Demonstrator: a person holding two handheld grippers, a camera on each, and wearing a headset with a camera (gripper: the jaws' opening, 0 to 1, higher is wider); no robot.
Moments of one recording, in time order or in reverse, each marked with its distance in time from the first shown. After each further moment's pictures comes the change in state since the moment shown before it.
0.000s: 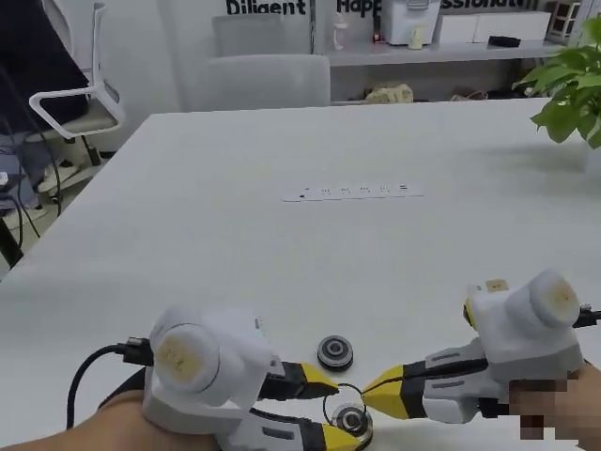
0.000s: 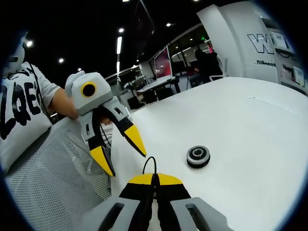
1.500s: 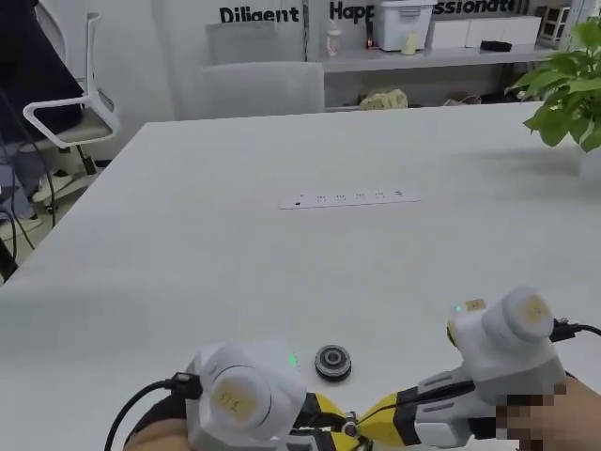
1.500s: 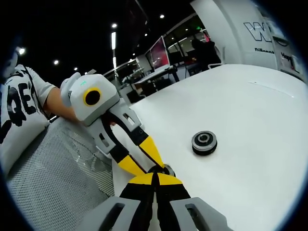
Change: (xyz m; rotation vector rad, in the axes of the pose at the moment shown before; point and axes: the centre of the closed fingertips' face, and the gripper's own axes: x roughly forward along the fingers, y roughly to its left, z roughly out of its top) left arm 0.041 0.014 -0.032 0.045 0.104 0.057; right arm 0.012 0.010 -0.019 0.072 0.063 0.046
